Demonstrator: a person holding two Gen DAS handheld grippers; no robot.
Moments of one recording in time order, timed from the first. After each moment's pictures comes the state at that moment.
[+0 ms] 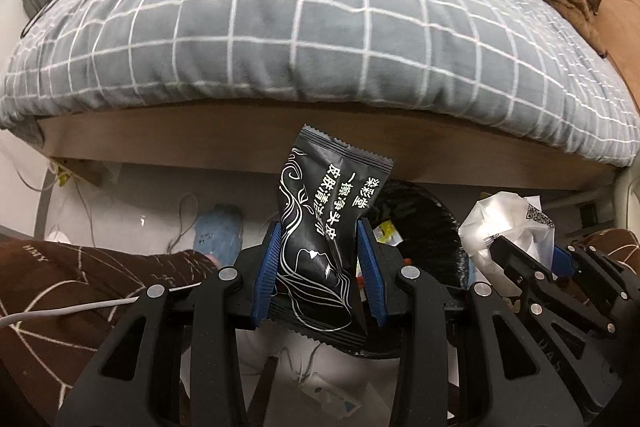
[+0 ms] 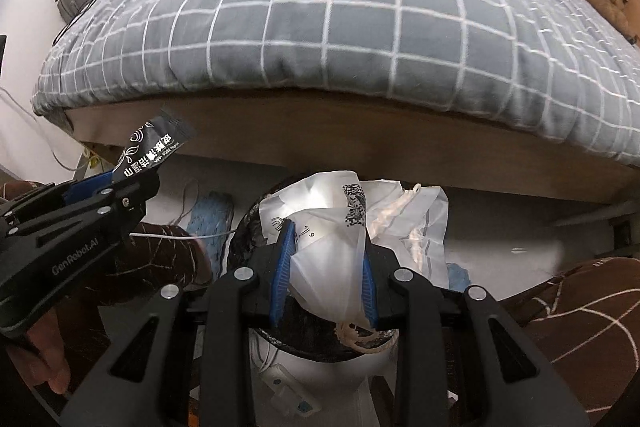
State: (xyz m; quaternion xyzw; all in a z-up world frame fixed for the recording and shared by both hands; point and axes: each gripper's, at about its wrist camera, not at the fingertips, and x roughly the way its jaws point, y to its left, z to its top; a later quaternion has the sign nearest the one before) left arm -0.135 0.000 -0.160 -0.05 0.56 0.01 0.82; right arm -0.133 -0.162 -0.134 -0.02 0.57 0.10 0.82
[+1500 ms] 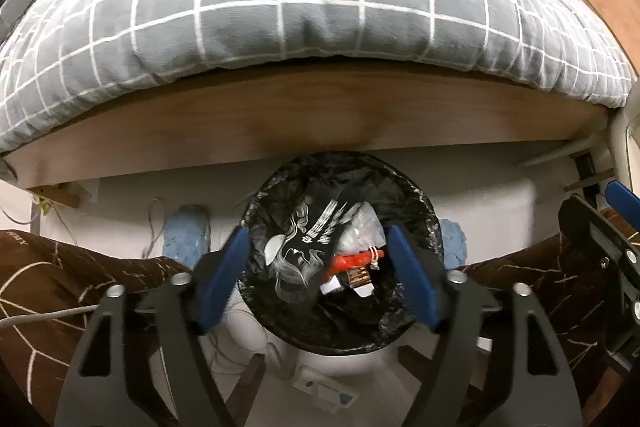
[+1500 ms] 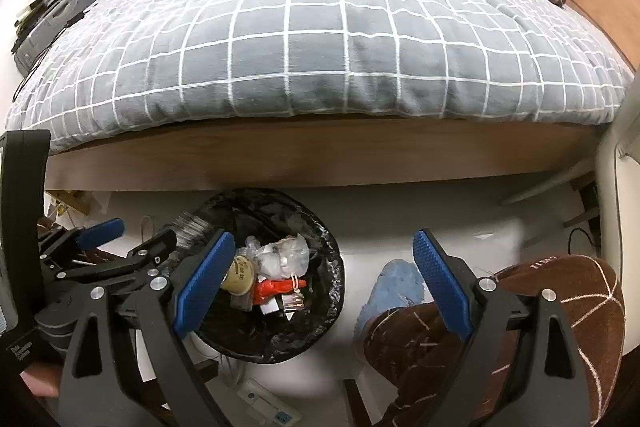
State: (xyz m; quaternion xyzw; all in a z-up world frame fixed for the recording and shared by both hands) left arm -0.129 -0.088 -0.198 0.01 0.58 -0.04 0.81; right arm -0.150 -0.259 -0.107 0.01 0.53 -0.01 0.85
